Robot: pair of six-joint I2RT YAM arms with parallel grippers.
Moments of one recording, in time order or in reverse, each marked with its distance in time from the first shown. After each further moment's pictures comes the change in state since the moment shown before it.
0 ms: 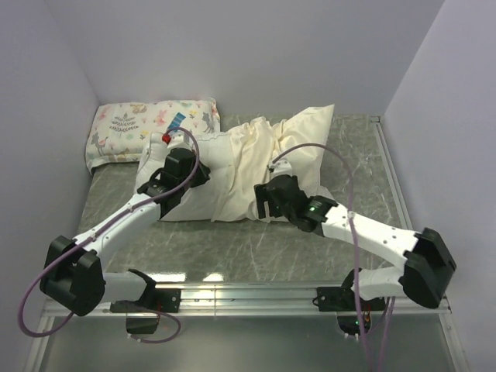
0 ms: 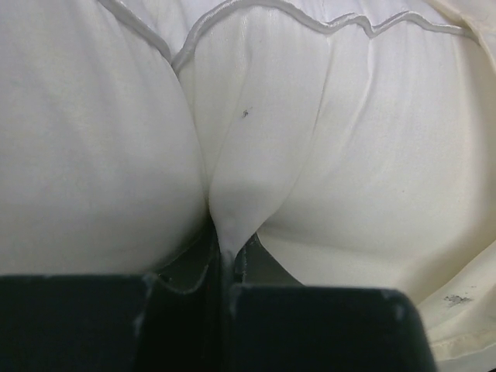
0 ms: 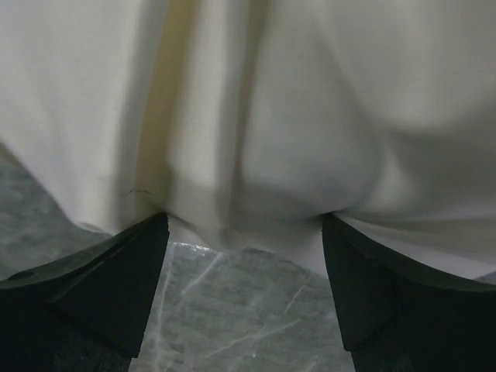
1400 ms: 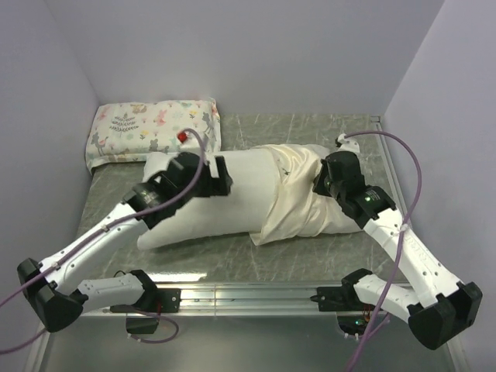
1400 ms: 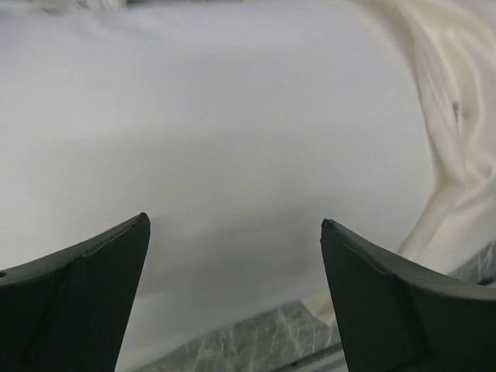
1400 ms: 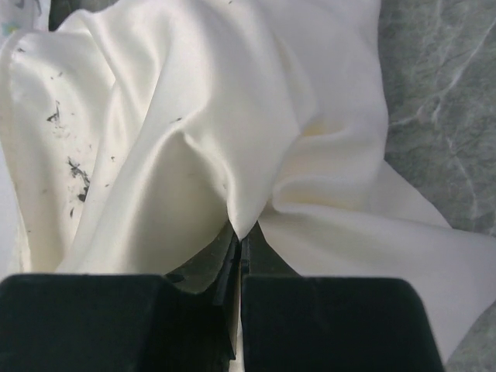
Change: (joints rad) left arm -0.229 -0.161 0.259 -0.445 -0.066 0.114; right arm -0.425 -0.242 0.095 -0.258 -0.096 0.082
